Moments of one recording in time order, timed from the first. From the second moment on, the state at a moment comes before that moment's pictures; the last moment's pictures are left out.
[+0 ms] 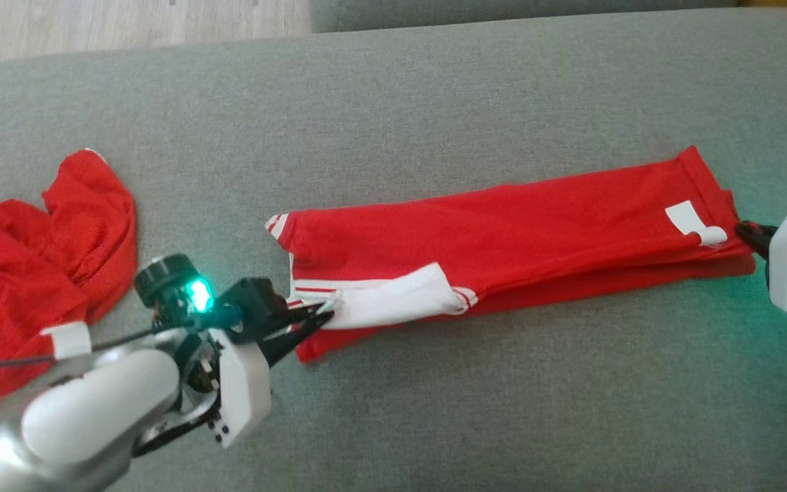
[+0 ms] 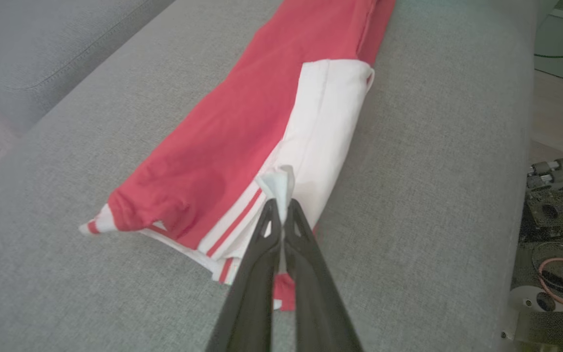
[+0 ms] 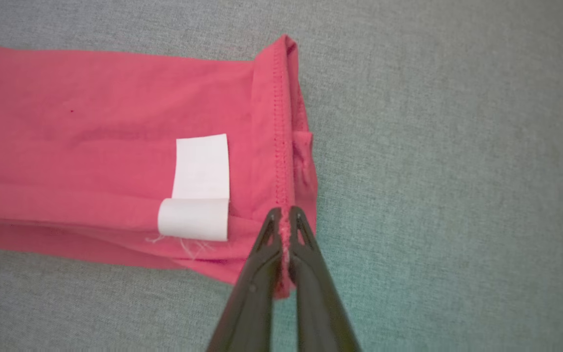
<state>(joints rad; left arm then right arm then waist) -0.79 0.71 -1.33 0.08 -0.71 -0.13 0.18 -0.78 -0.79 1.06 0.69 1.08 0.12 0.36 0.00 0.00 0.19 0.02</state>
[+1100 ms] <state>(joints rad) -0.09 0.33 -0.48 0.13 -0.61 0.18 -0.25 -0.50 -0.49 0.58 0.63 0.74 0.12 -0.25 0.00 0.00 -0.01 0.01</state>
